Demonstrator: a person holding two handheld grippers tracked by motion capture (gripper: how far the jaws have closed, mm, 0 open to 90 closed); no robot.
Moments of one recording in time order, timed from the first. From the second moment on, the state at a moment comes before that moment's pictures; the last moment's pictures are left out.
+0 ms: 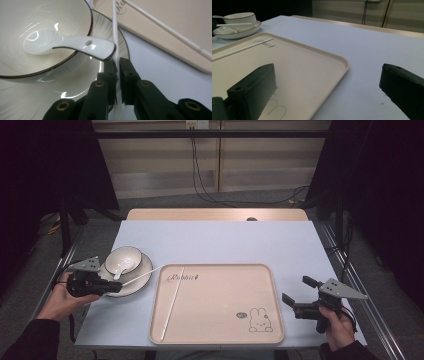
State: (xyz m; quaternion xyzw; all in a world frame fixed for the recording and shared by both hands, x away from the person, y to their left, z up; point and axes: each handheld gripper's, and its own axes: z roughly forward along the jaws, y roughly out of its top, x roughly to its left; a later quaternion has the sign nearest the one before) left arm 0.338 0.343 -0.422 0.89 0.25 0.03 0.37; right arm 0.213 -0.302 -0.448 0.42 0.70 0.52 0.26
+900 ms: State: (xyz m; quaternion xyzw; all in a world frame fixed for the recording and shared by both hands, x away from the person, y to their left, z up) left arm 0.264 0.311 -0.399 0.83 0.35 0.04 0.43; right arm 0.213 -0.302 -0.447 0.42 0.70 0.52 0.25
